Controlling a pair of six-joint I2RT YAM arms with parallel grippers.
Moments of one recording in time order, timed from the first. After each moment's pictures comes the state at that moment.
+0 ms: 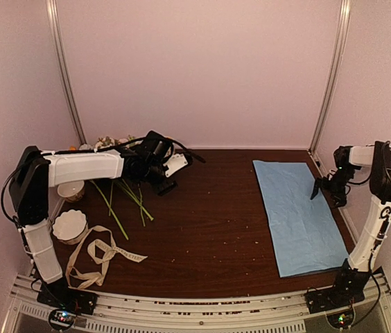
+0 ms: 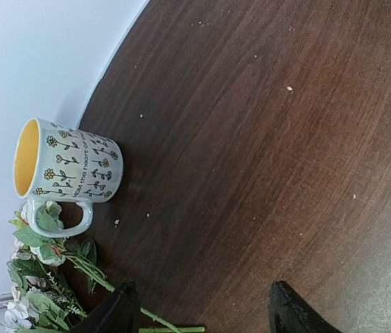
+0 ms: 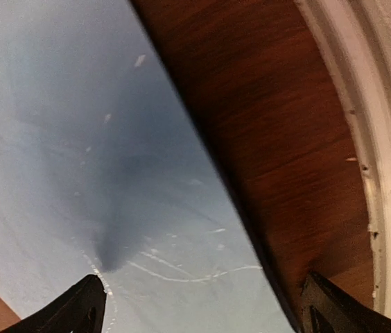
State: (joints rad) left arm -0.72 1.86 1.41 -0.40 -0.23 0.50; right arm -0.27 1.96 1.36 -0.82 -0.12 0.25
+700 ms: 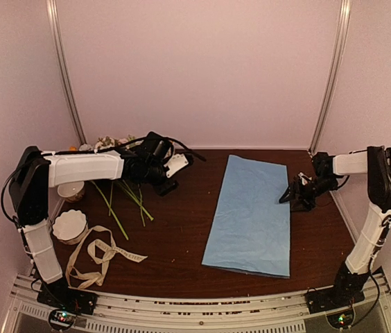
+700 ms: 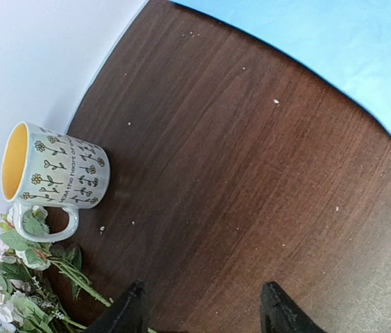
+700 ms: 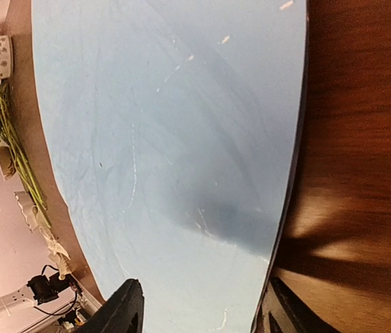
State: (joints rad) left arm -0.72 1.86 1.40 -0.37 -0.17 0.46; right arm -0.06 1.85 1.15 -0.68 -0.64 0.27
